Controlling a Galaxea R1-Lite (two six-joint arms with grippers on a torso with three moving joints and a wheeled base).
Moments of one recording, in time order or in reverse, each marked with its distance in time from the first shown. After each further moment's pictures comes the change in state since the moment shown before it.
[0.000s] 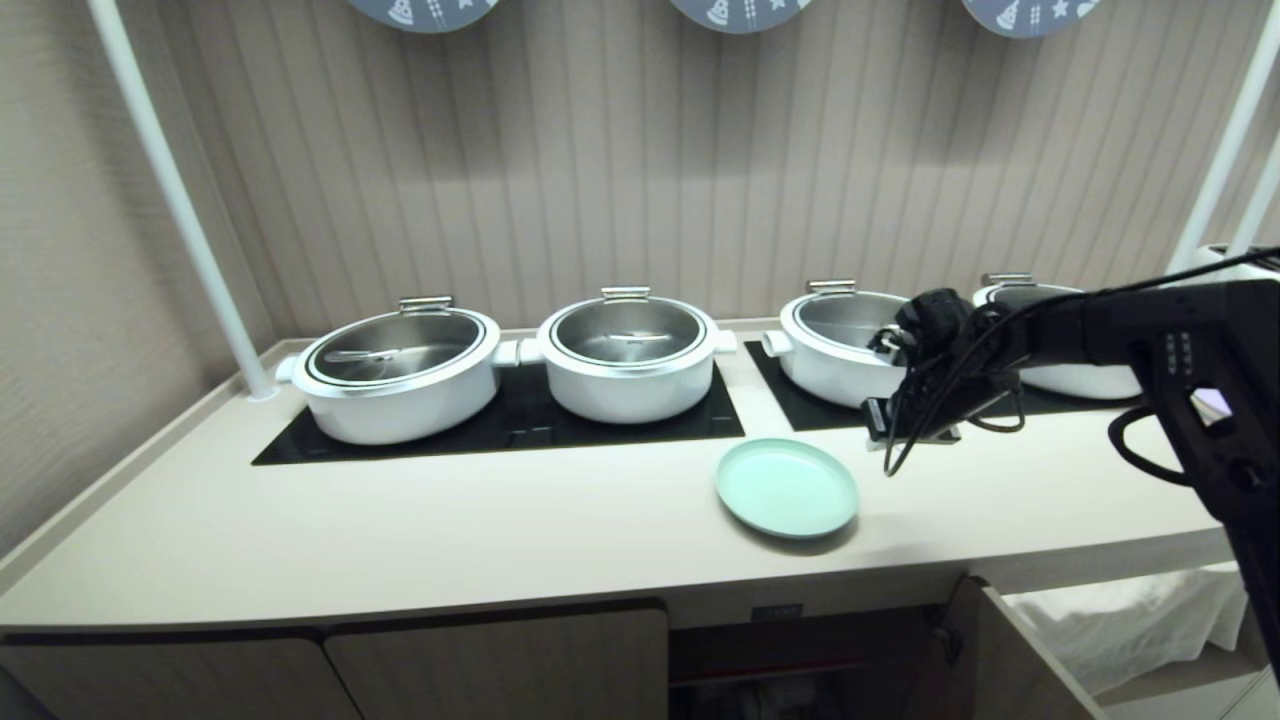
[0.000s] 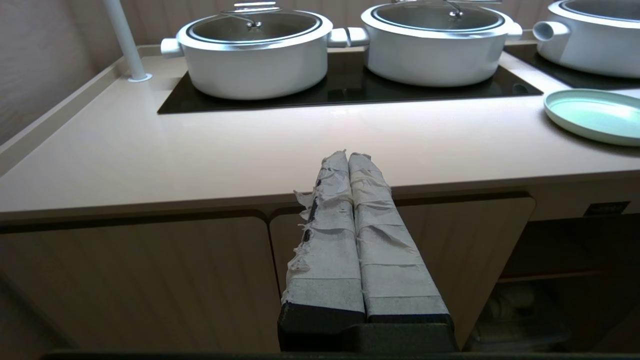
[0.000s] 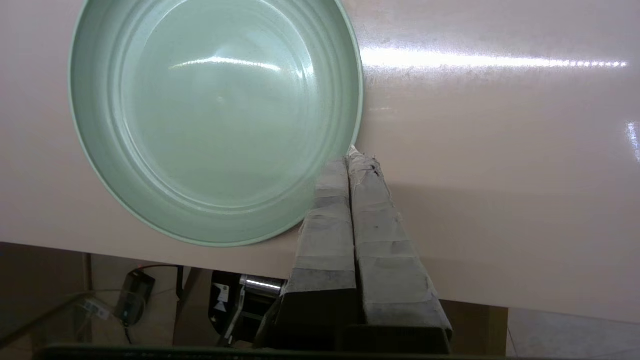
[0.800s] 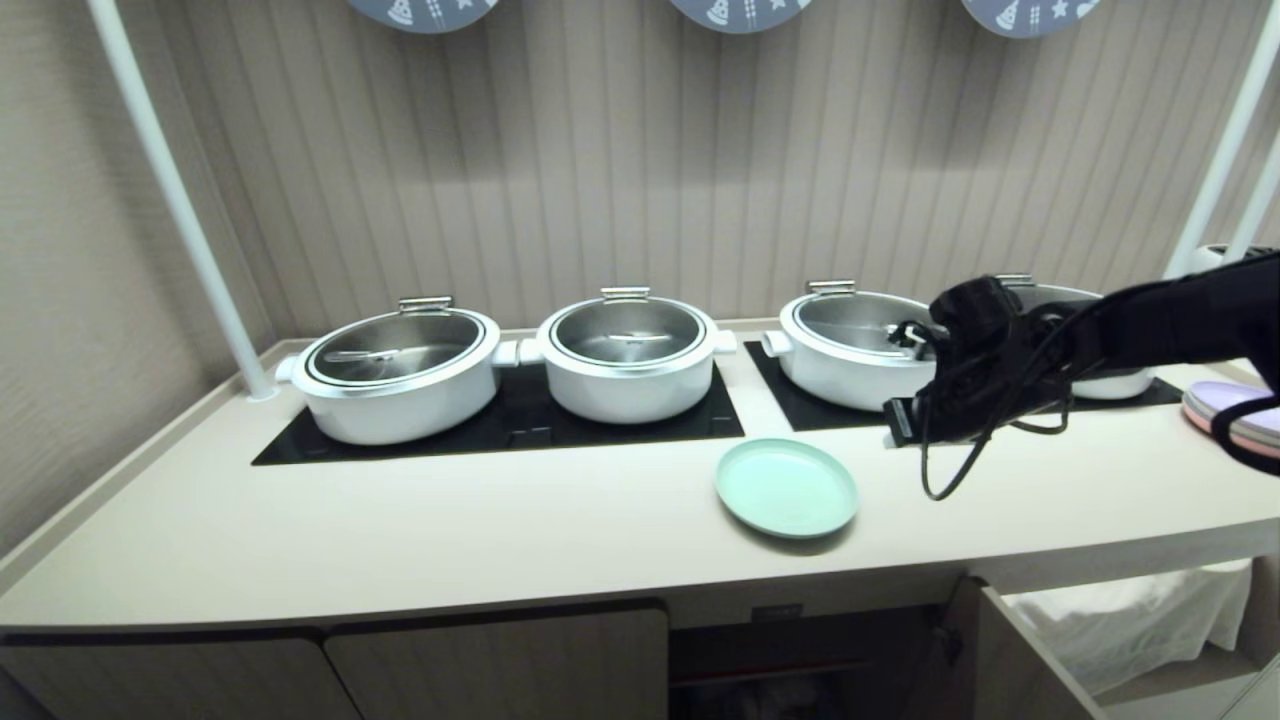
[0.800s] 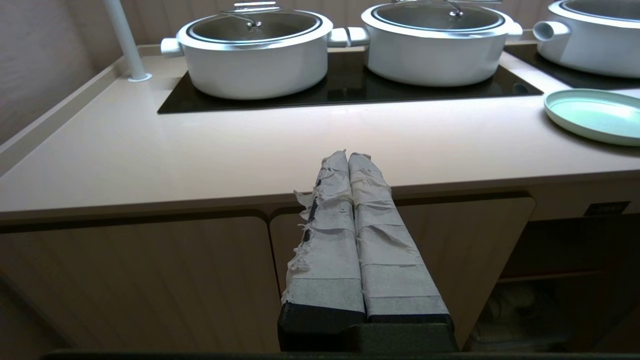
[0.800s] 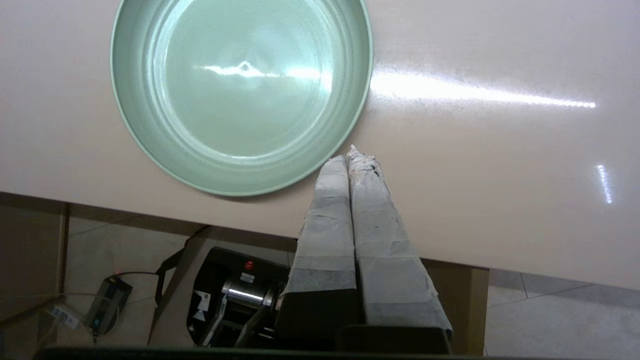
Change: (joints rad) left arm 0.000 0.000 0.000 0.000 0.000 0.000; right arm 0.008 -0.212 0.328 -0.198 0.001 -0.056
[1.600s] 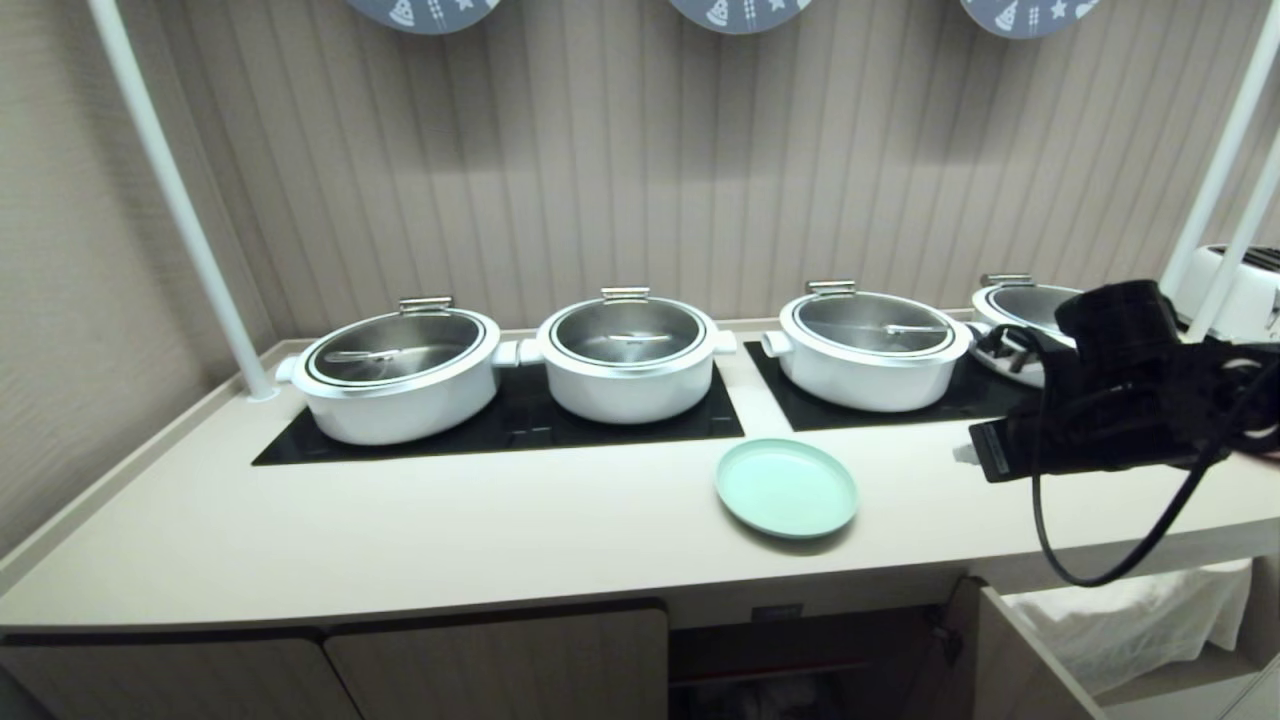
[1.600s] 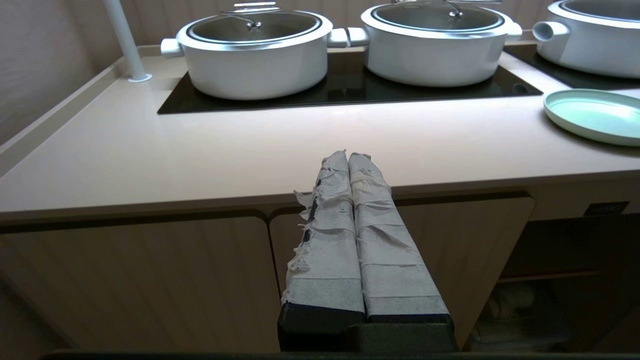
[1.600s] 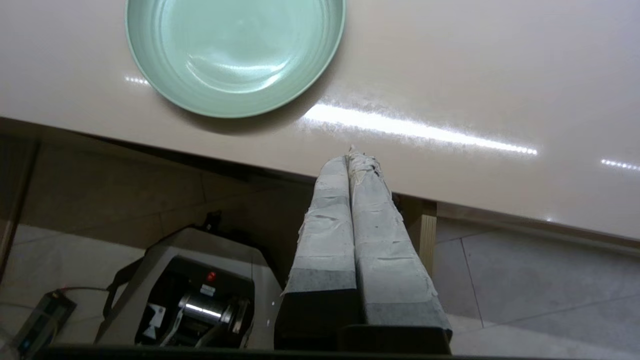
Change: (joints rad) left arm 0.000 0.000 0.000 0.000 0.000 0.000; right arm -0.062 -0.359 0.507 -0.289 0.022 -0.136
